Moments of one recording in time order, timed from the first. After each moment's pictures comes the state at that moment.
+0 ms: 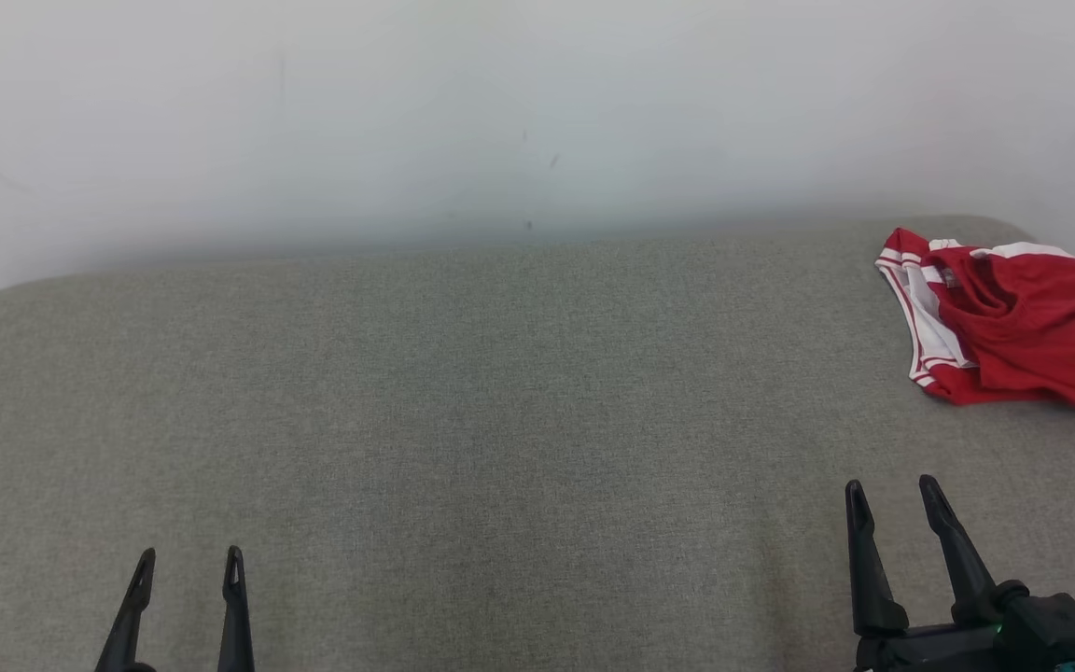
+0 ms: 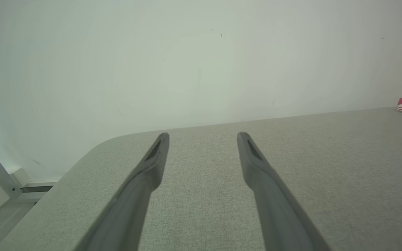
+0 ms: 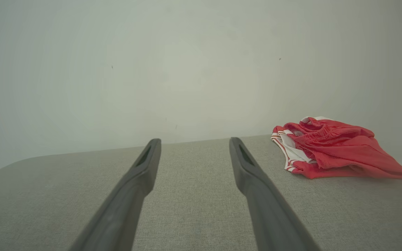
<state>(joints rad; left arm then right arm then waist) 0.10 0.11 0.05 0.03 -0.05 -0.05 -0.26 0.06 -0.10 -0.04 0.03 0.17 0.13 -0.26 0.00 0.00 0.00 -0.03</state>
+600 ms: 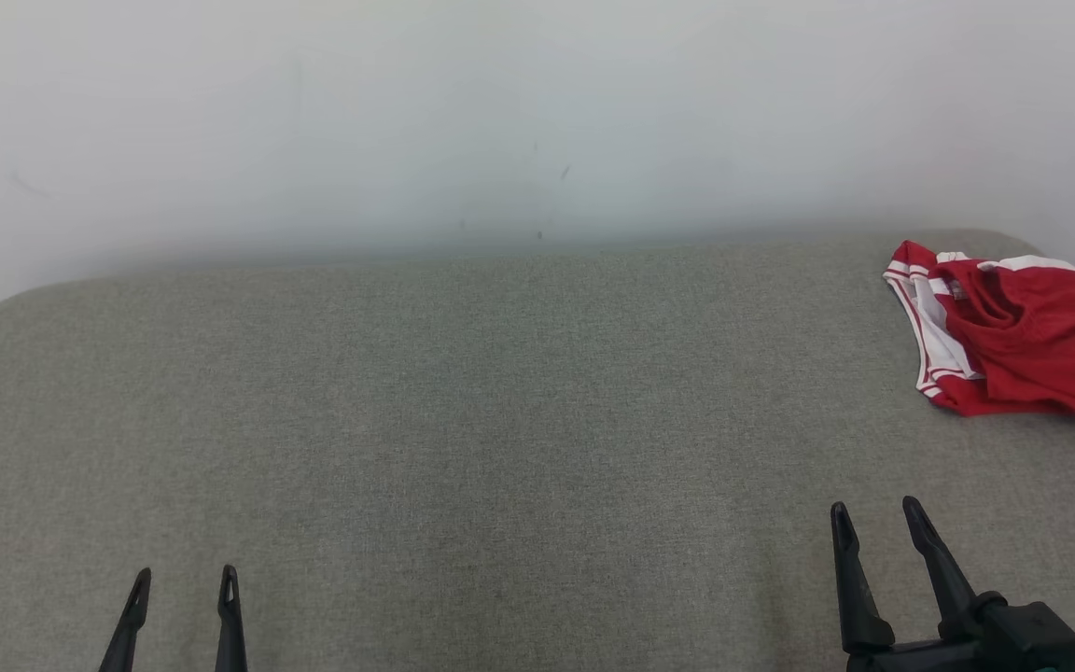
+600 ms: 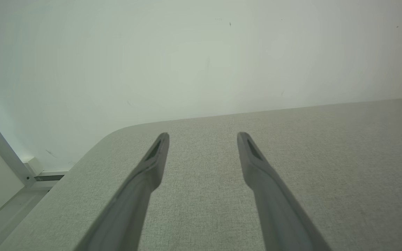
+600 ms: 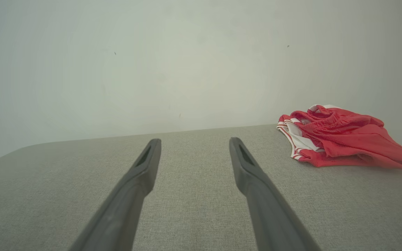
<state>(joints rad) 0.11 0.11 0.06 0.08 -0.04 -0.04 -0.26 0.07 -0.10 -0.02 0.09 0.16 0.13 -0.26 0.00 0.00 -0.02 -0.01</state>
